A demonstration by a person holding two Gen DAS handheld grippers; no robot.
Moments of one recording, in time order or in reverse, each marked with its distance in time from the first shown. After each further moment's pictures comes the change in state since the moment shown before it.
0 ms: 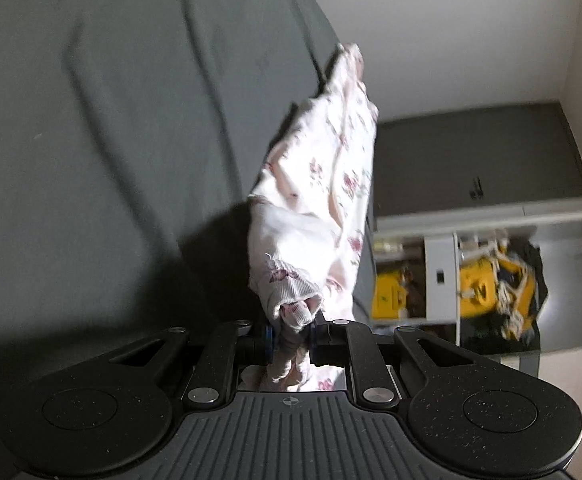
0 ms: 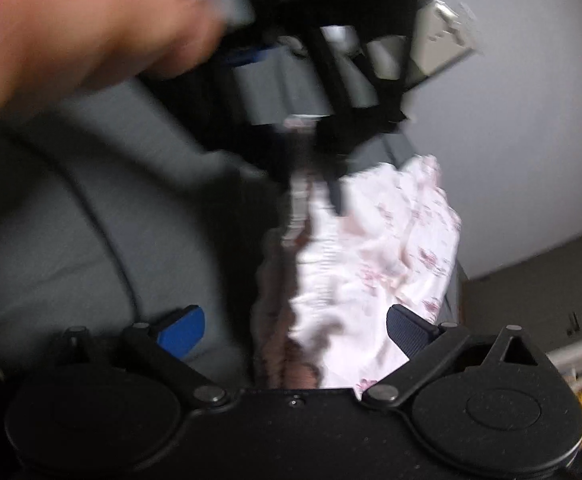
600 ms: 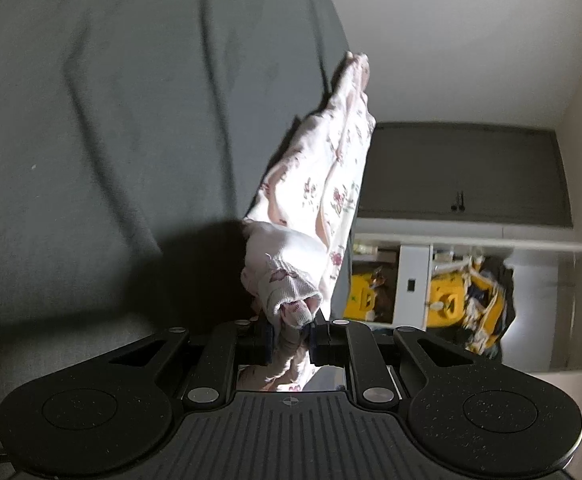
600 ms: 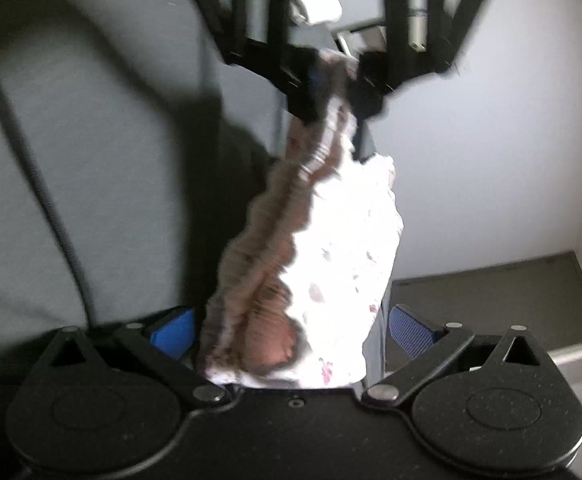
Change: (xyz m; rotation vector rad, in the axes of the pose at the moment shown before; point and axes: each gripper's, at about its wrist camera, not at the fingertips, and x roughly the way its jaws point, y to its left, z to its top) left arm -0.008 0.022 0.021 -0.160 0.013 -0.076; right arm 0.044 0.038 -0.011 -0.132 0.088 -0.297
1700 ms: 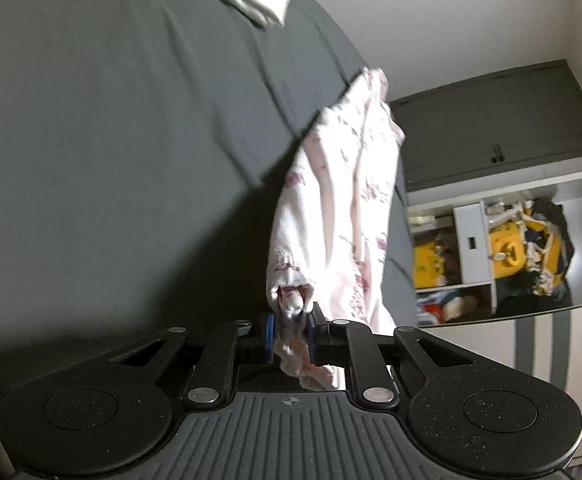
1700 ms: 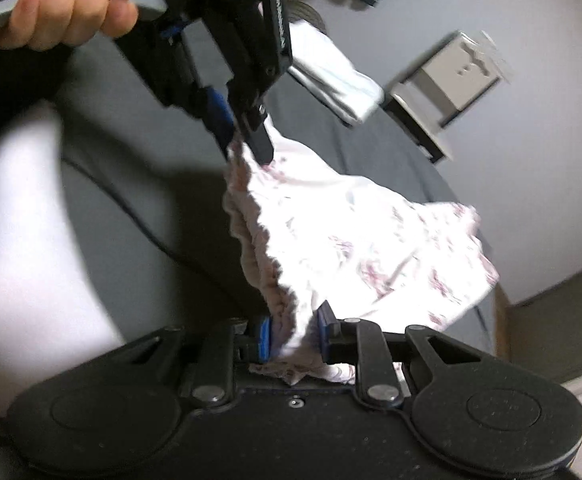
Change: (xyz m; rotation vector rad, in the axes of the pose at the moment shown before) left arm -0.150 0.009 -0.044 0.262 -0.021 0.235; right arm -0.063 -0.060 -0.069 0.205 -0.256 0.485
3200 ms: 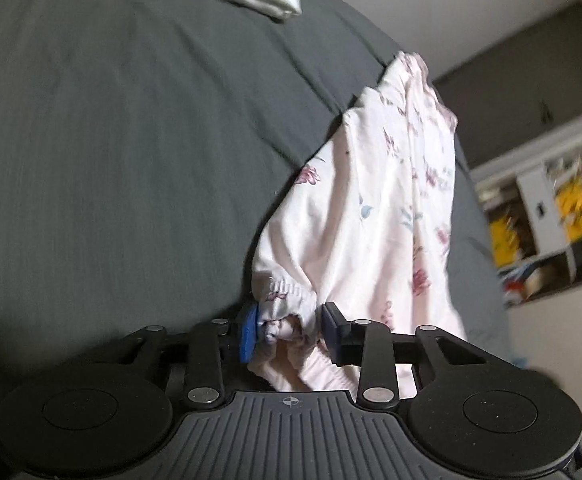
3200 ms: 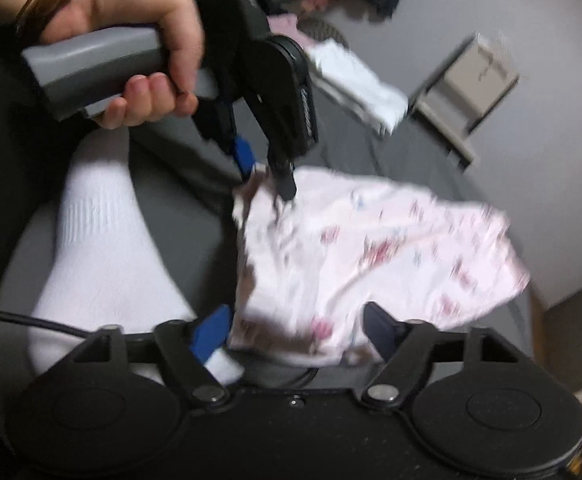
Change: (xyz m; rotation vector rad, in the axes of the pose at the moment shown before) left arm 0.031 -0.003 -0.008 0.132 -0.018 0.189; right arm -0.053 -0.009 0.000 -0.006 -0.077 0.075
